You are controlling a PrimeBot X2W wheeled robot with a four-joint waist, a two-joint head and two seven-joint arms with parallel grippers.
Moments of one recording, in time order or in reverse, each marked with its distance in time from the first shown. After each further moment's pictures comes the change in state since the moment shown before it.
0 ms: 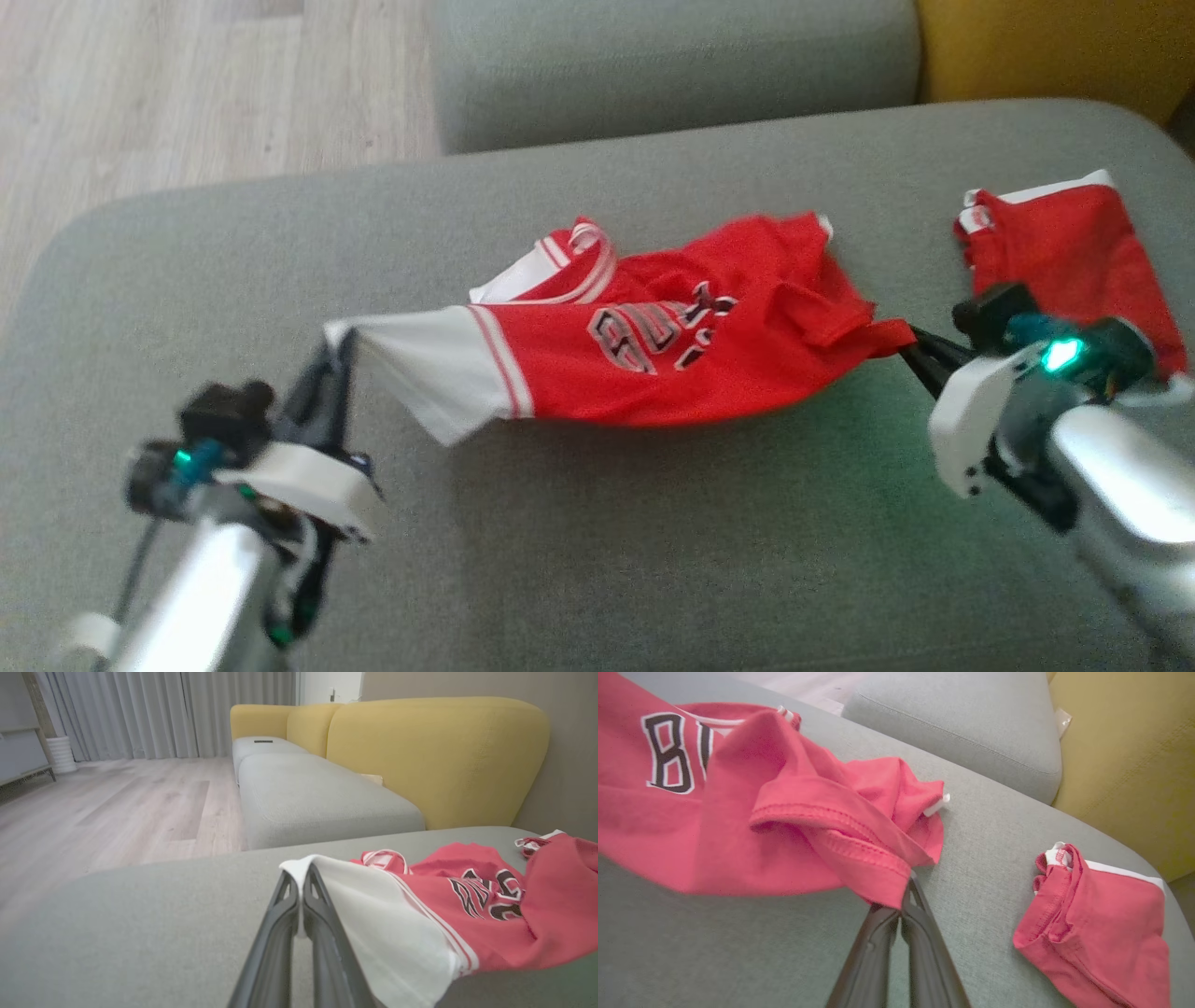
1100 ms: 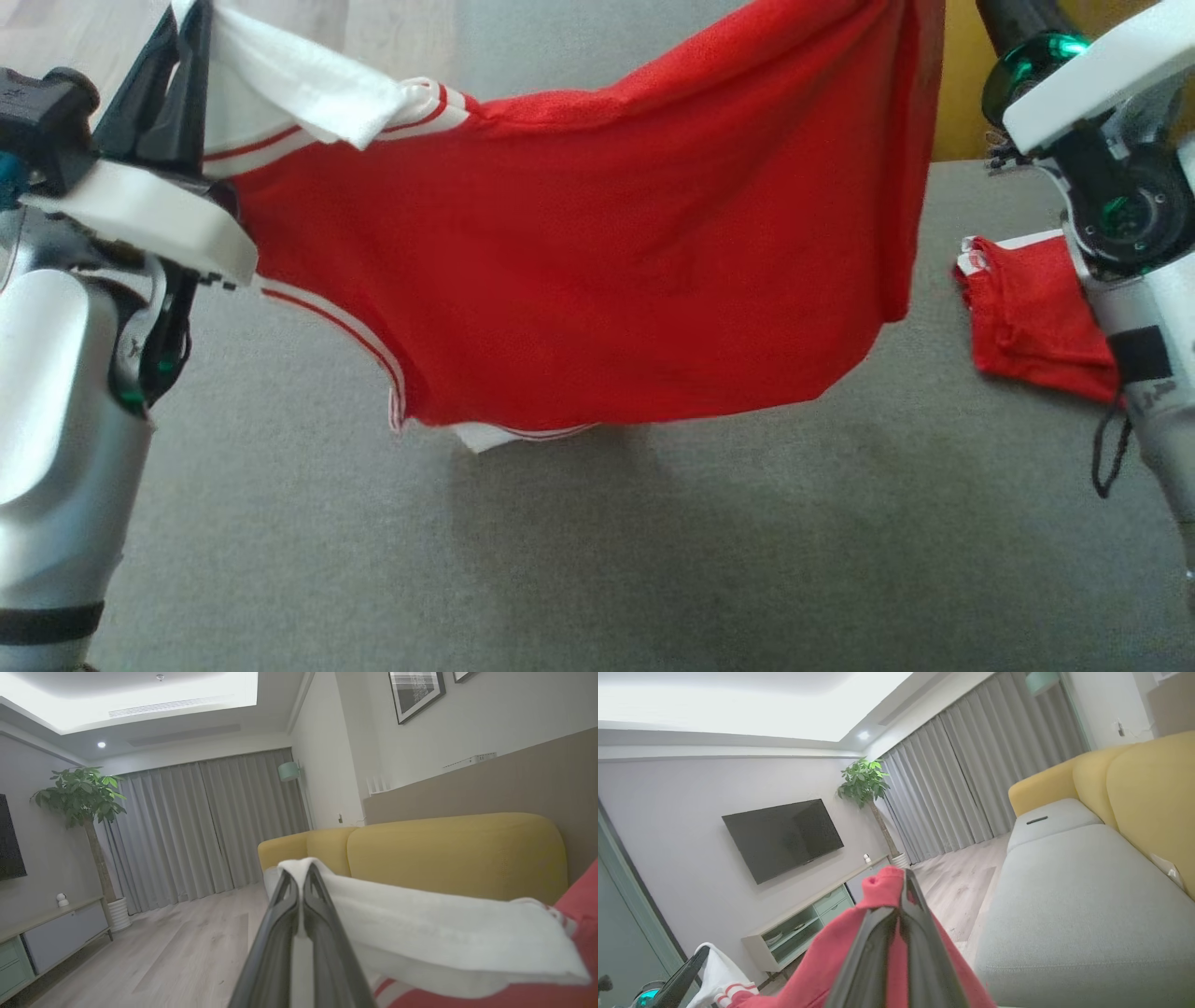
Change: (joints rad) left arm -0.402 0.164 0.052 -0.088 0.022 -0.058 0.133; right arm -0.279 0.105 -0.334 -0.272 0.675 0.000 0.107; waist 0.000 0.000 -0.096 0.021
